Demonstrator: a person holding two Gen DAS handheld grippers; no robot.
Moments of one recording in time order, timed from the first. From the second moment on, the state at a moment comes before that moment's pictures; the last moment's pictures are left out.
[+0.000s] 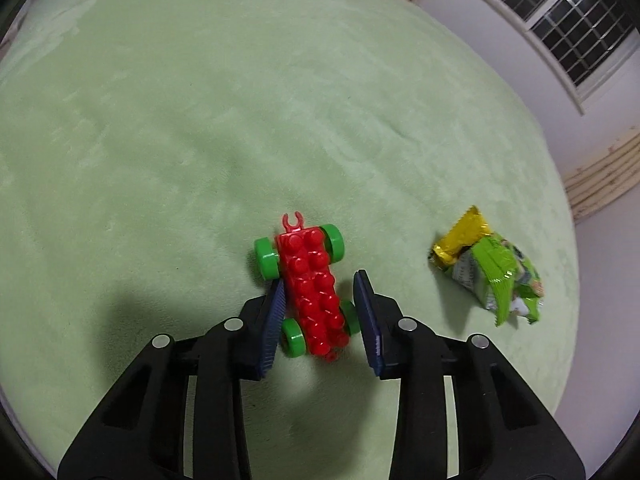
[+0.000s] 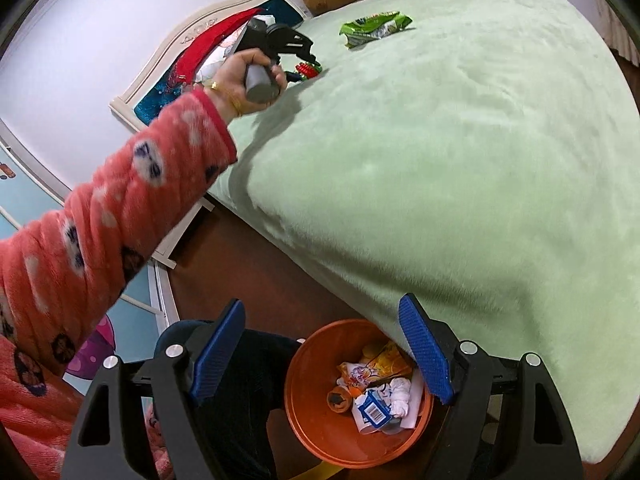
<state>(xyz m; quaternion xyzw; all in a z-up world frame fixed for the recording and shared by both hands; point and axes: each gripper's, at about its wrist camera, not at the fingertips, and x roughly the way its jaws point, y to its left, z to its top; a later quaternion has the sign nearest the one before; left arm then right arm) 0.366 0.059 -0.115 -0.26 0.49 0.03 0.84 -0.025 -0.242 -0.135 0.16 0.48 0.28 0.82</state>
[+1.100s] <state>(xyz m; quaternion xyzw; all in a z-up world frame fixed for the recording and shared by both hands) 0.230 0.107 -0.056 -0.23 0.39 -0.14 0.88 0.413 -0.115 -0.108 -0.29 0.42 0.18 0.84</state>
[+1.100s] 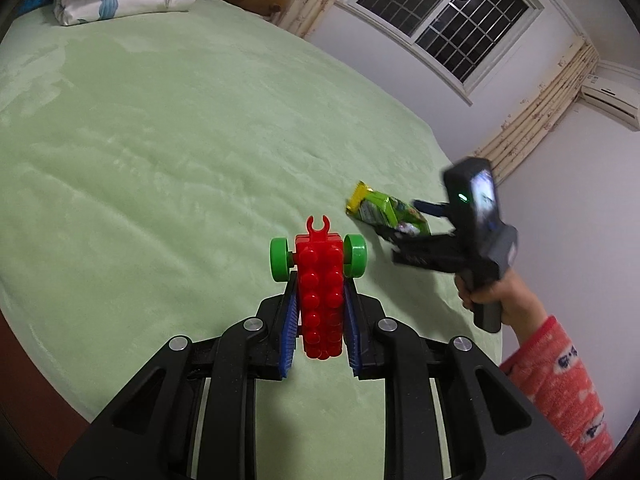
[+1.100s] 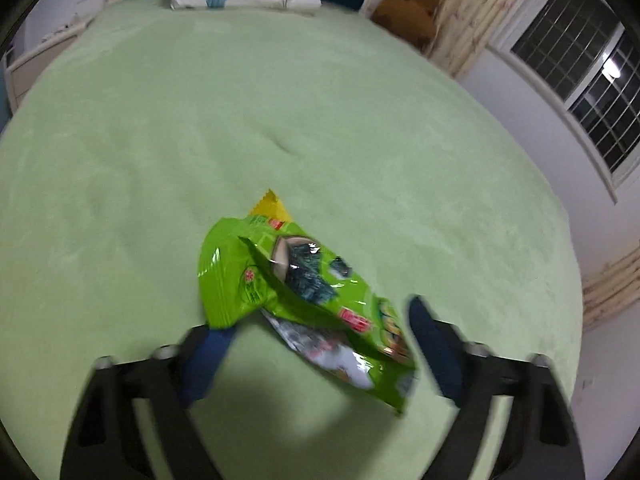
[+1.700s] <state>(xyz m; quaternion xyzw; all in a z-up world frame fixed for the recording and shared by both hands) 0.150 0.081 -0.024 -0.19 0.38 -0.17 0.89 0.217 -0.194 -0.016 -0.10 0.35 0.21 0.91</state>
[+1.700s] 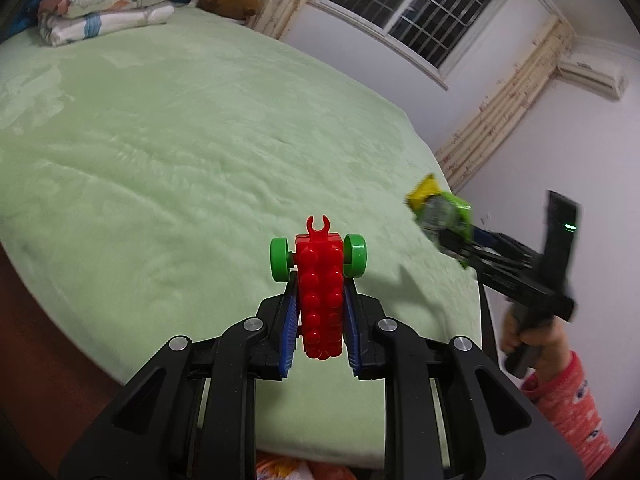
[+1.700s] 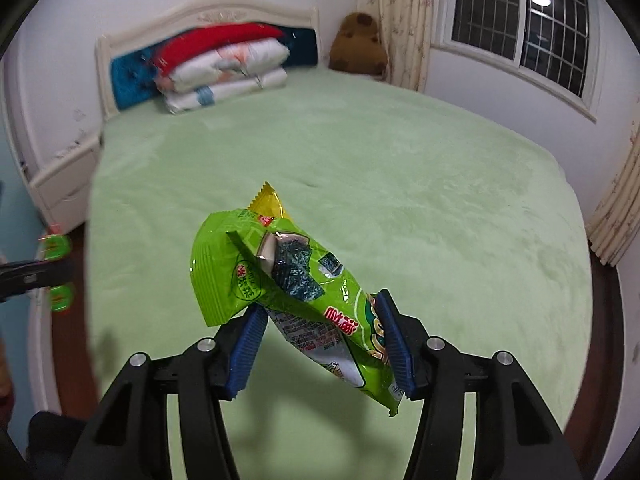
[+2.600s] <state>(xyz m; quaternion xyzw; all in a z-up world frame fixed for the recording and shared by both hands) -0.056 0.004 -0.120 -0.07 0.50 -0.21 0.84 -0.114 -0.218 -0.075 -0.02 0.40 0.23 0.89</state>
